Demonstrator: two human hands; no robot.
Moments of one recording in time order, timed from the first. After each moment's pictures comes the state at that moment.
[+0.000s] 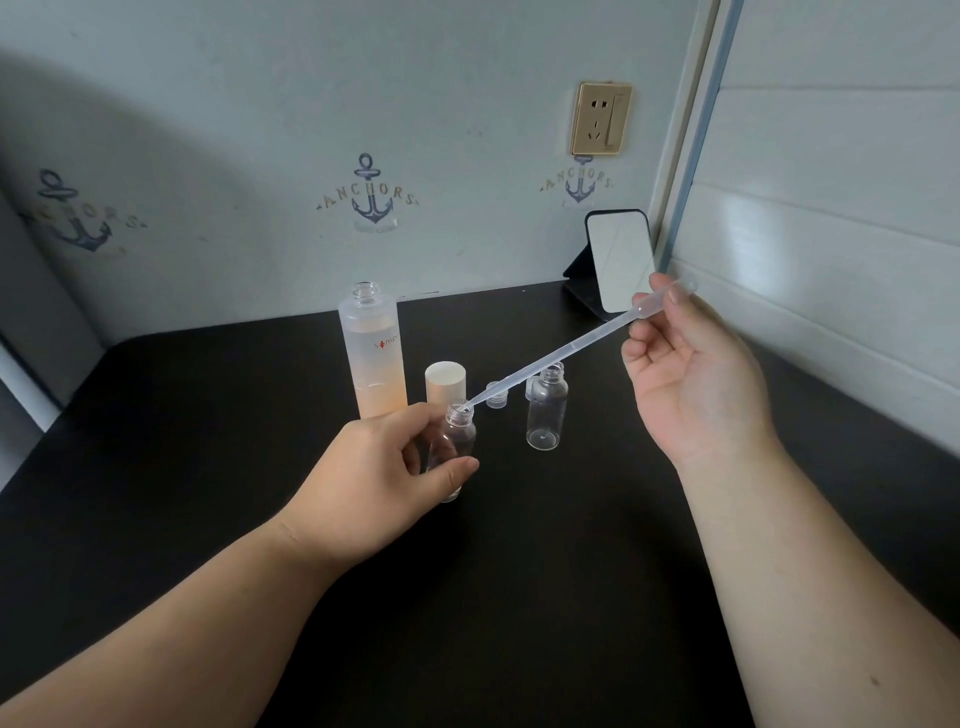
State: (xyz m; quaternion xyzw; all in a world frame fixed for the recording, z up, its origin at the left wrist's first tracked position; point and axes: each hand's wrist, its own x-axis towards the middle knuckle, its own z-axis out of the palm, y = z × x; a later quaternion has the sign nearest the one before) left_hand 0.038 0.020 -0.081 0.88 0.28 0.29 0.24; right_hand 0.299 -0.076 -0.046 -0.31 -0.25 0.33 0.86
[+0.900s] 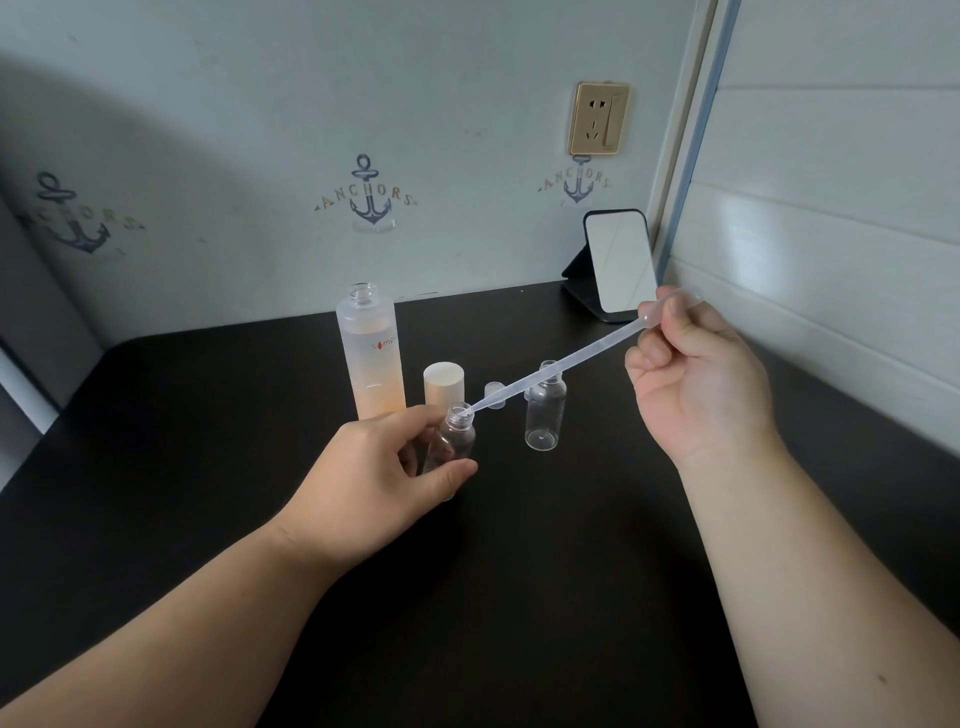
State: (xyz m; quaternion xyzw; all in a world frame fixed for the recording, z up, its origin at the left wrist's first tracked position) left_hand 0.037 0.018 -0.082 0.88 0.26 0.31 0.24; right_hand 0.300 -0.077 -0.043 -0.30 -0.29 0.32 0.85
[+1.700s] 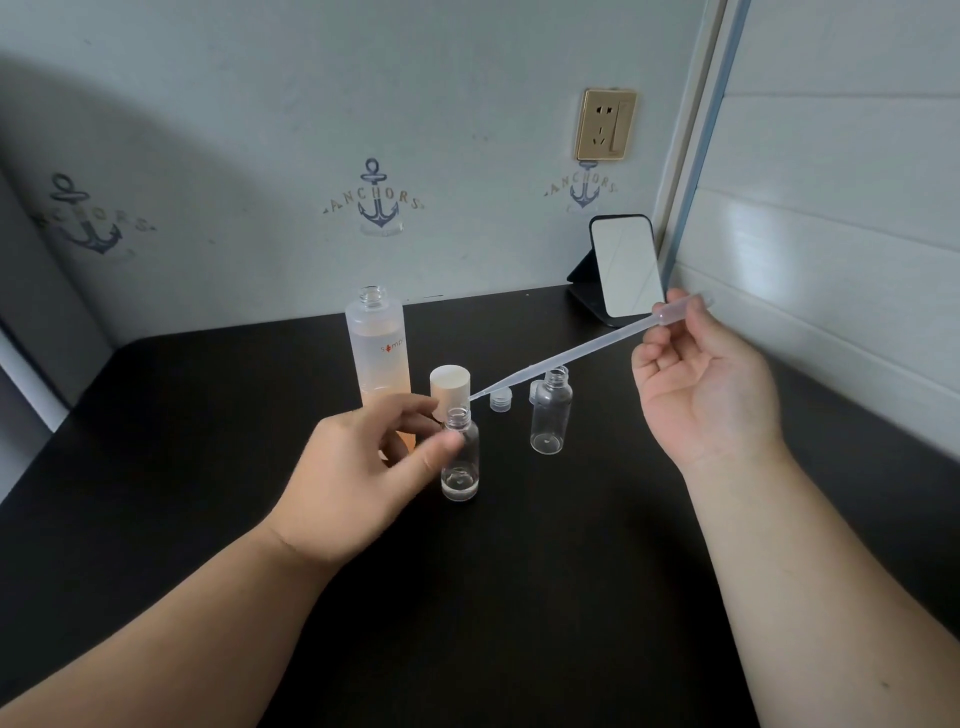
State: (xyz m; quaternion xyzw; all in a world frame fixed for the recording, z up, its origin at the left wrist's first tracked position) left_hand 0.028 0.020 -0.080 0.82 0.28 0.39 0.32; right_hand 0.299 -0.081 -0.040 -0.26 -0.17 0.36 0.88
